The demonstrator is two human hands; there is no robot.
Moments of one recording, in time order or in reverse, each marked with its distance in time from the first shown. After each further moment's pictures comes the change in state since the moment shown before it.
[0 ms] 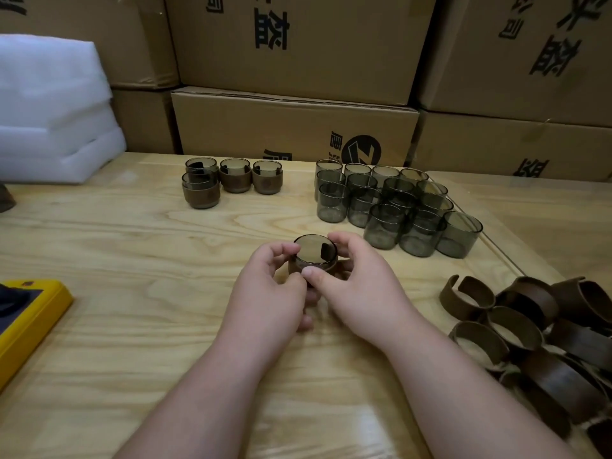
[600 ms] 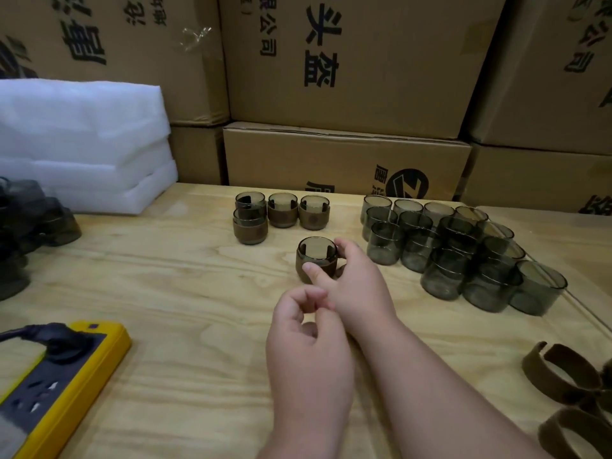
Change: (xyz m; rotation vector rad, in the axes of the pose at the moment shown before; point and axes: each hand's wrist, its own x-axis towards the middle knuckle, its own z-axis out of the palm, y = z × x) left_hand 0.006 0.001 -0.005 -0.095 0.348 0.173; right_hand 0.094 -0.014 0.081 -0.188 0.125 -0.043
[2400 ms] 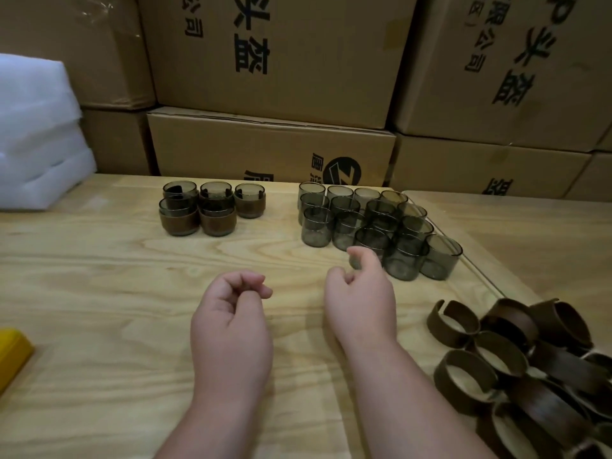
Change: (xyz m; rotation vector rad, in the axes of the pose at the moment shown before) left_hand 0.005 -0.005 -0.003 0.071 -0.068 0.039; right_hand -0.057 0.028 -0.068 0.091 0.291 0.373
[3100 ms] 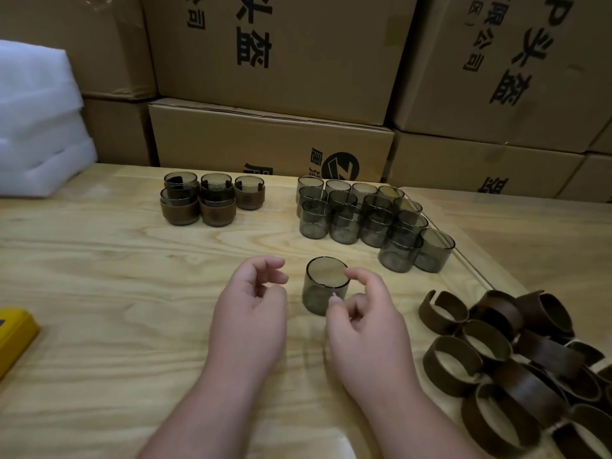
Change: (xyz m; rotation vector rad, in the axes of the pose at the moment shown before) left_hand -0.006 0.003 0.002 0.137 -0.226 0.016; right_hand -0.056 0.023 -0.036 0.064 -0.145 -0.203
